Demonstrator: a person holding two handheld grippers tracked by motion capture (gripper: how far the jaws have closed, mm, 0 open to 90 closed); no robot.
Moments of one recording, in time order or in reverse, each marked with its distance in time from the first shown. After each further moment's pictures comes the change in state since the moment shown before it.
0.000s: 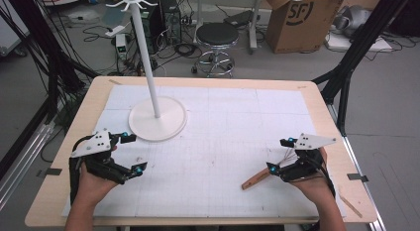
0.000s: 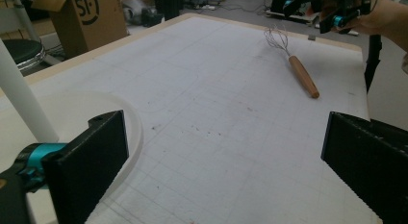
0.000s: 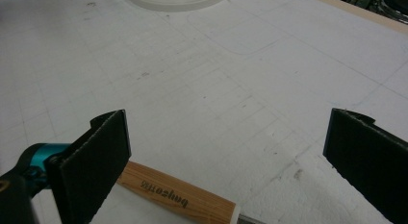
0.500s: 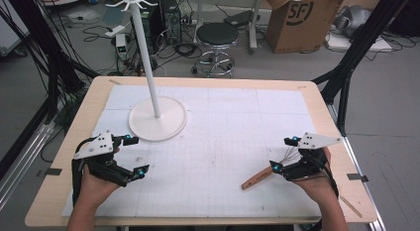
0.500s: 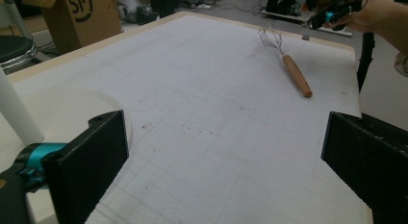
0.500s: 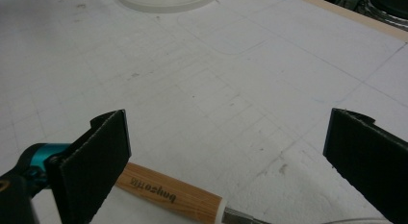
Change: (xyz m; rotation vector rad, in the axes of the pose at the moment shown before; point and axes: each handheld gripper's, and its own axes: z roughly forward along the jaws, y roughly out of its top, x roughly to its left) left arm -0.004 -0.003 0.004 0.004 -0.018 -0.009; right arm -0.002 0.000 -0.008 0.006 -0.047 -0.004
